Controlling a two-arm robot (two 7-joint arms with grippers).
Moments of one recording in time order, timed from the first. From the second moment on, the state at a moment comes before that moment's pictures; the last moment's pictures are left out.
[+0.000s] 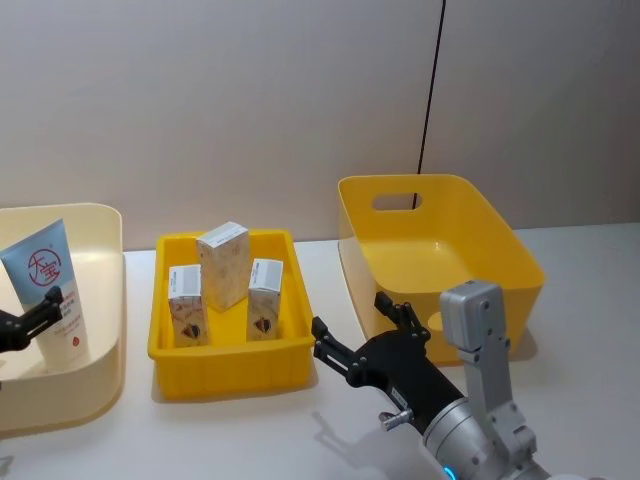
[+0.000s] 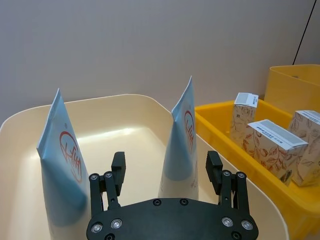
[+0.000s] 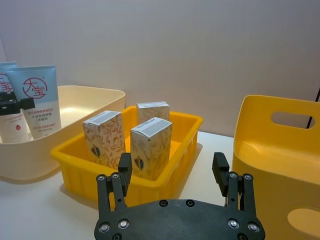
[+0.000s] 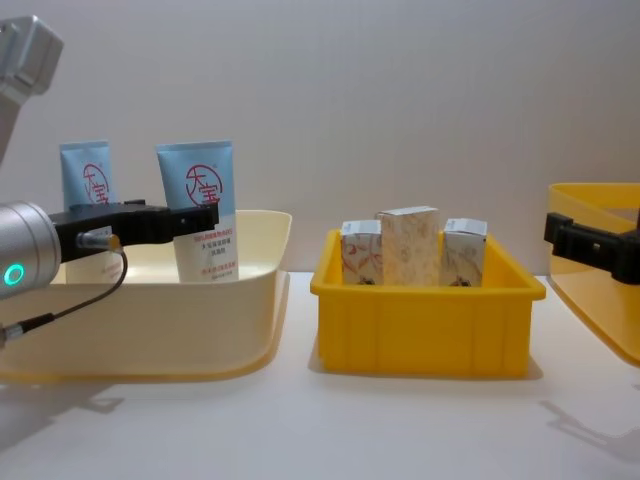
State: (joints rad) left arm -0.42 0.32 0.29 -1.33 -0.44 0.10 -0.26; right arm -0.01 0.34 -0.23 -1.77 0.29 0.03 0.07
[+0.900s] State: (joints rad) left arm -0.52 0.27 0.28 -1.17 -0.49 0.05 -0.38; right arm -0.01 0.34 -0.23 -1.77 0.29 0.03 0.07
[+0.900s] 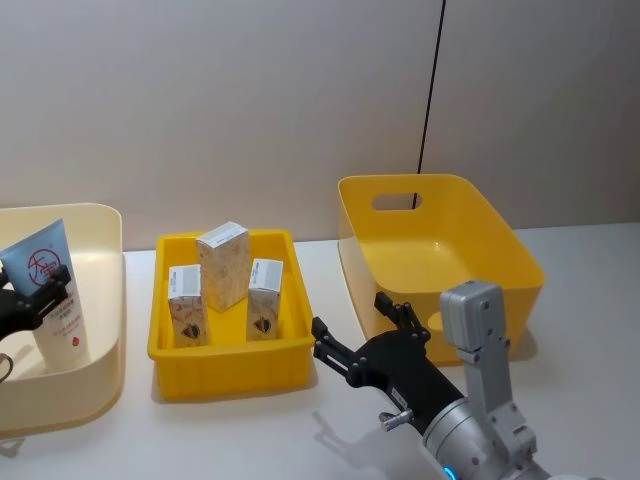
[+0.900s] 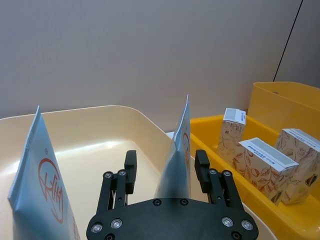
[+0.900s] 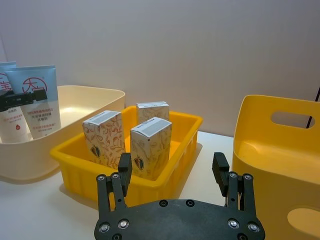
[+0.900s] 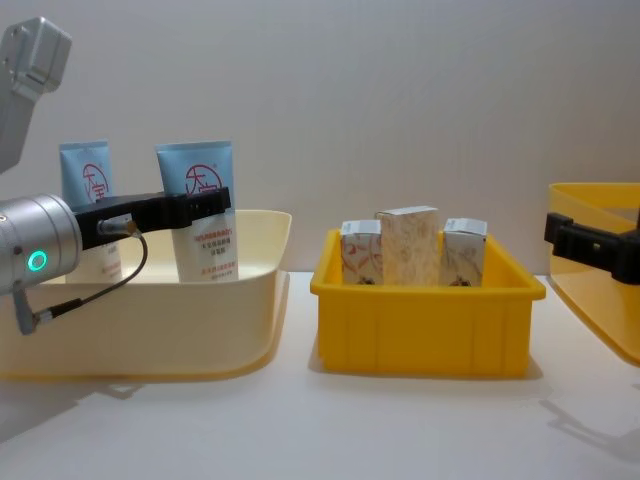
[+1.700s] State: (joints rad) left arm -0.53 0.27 0.29 -1.17 -0.49 0.03 -0.39; right arm -0.01 0.34 -0.23 -1.77 0.29 0.03 0.07
